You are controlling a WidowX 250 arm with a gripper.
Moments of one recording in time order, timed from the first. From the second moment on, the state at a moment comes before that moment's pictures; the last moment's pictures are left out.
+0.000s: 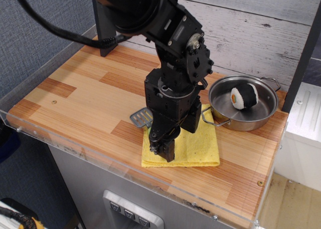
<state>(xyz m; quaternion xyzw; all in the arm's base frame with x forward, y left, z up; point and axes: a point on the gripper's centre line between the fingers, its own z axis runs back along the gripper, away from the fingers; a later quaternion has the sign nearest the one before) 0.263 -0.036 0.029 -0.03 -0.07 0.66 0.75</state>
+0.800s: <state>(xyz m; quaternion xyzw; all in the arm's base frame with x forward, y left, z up) 0.269 -0.032 0.103 -0.13 -0.08 0.61 0.78</state>
